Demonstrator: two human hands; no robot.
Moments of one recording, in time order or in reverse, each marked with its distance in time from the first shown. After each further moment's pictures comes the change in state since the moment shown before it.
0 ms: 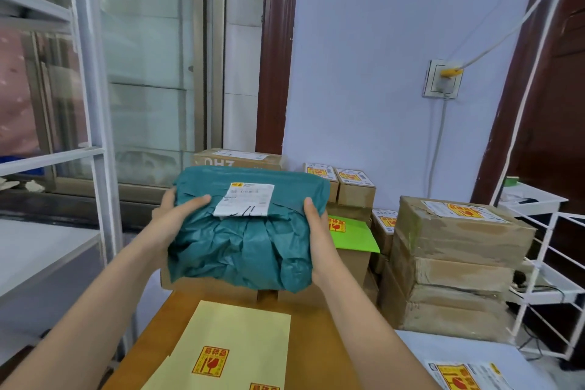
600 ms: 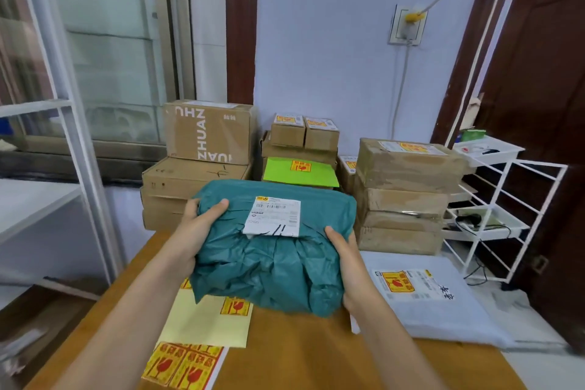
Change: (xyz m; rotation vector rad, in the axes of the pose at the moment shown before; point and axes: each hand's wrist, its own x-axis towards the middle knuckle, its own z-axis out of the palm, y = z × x) left_hand -0.118 -0.064 0.073 -0.089 -0.076 -0.165; right_hand -0.148 0.011 -0.105 -0.016 0.185 0.093
